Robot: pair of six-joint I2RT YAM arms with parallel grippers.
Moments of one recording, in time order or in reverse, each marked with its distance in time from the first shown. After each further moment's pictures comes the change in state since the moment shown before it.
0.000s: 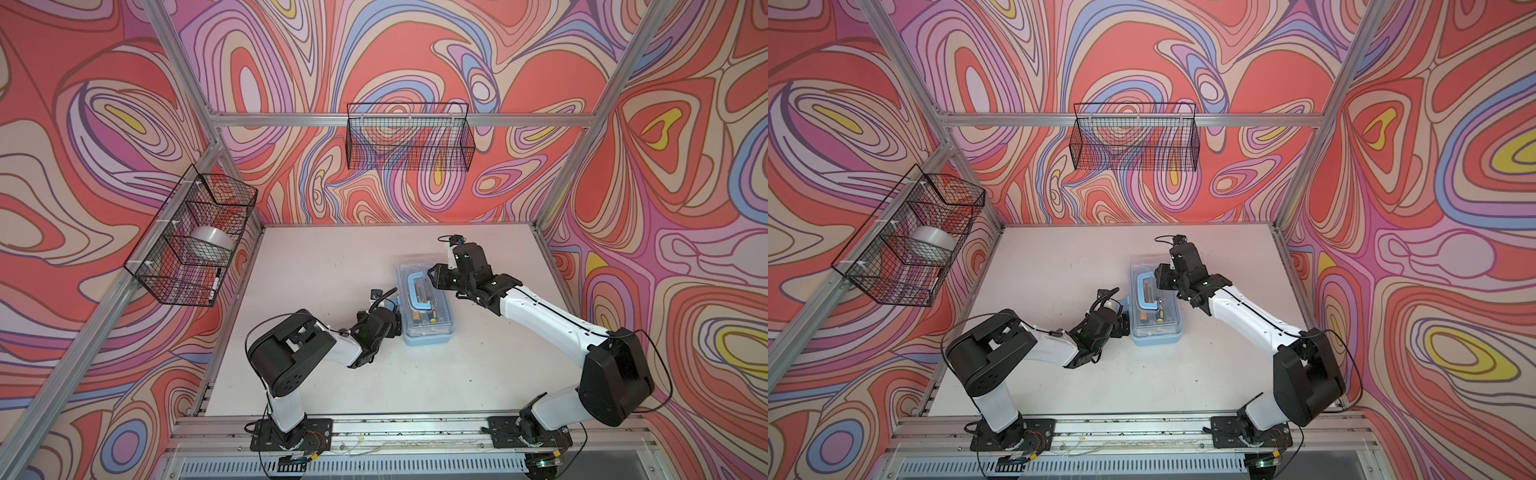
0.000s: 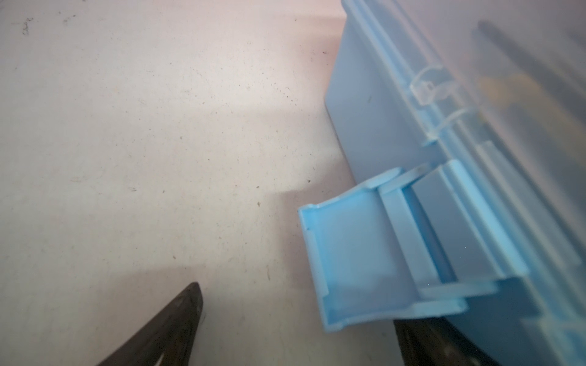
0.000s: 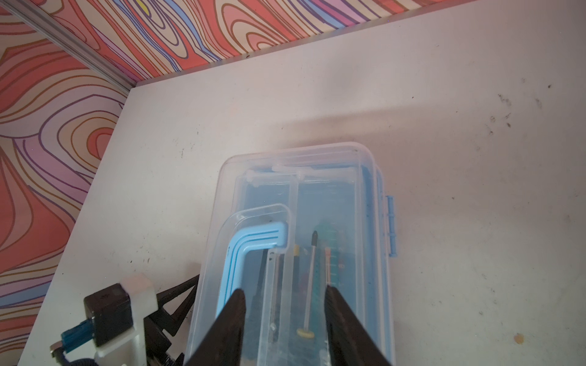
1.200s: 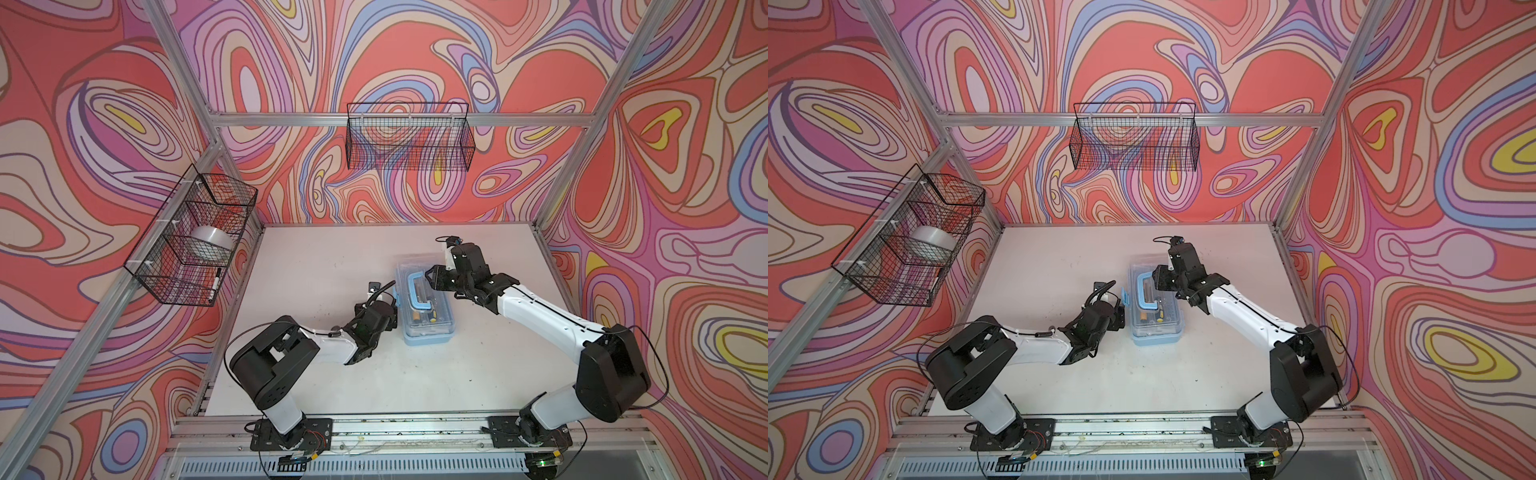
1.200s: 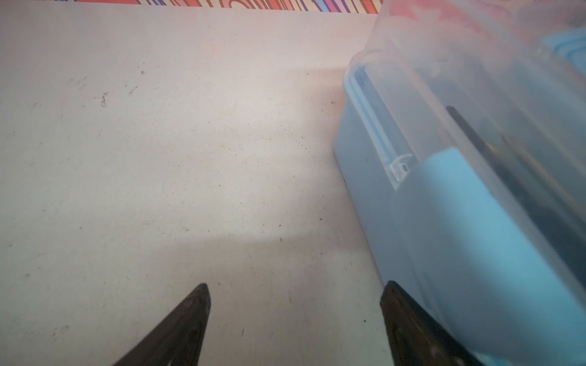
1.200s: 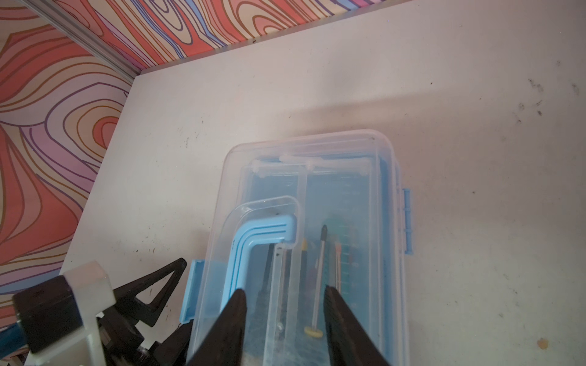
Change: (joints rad) left arm 0.014 -0.124 0.025 -0.103 -0.058 0.072; right arm 0.000 0.022 0.004 -0.001 -0.042 0.000
